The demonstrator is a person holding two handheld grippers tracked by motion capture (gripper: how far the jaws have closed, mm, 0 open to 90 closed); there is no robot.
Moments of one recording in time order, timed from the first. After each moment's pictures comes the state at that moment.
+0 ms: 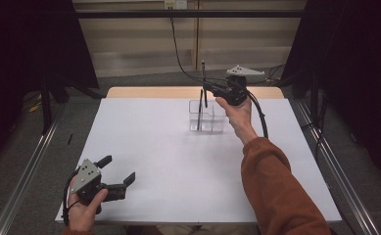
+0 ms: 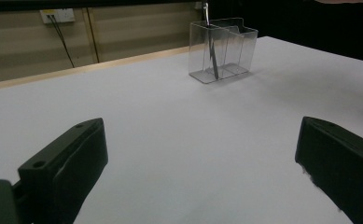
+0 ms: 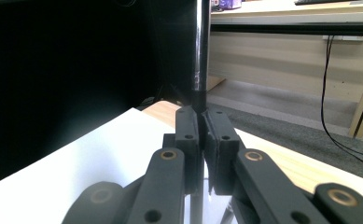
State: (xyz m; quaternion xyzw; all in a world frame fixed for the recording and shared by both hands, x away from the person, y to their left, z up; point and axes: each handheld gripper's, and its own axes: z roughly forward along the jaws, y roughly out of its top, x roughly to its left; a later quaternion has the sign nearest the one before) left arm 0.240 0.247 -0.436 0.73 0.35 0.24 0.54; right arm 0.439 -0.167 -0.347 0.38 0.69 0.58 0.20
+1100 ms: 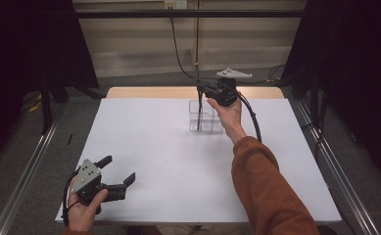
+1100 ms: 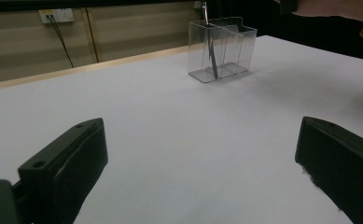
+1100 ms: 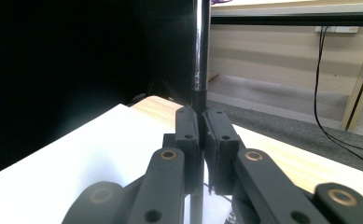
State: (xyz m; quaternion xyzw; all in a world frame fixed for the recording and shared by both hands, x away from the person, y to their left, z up) left arm 0.240 0.248 -0.436 0.73 0.34 0.24 0.54; right arm 0.458 -0.148 -0.370 0.40 0.69 0.57 0.21
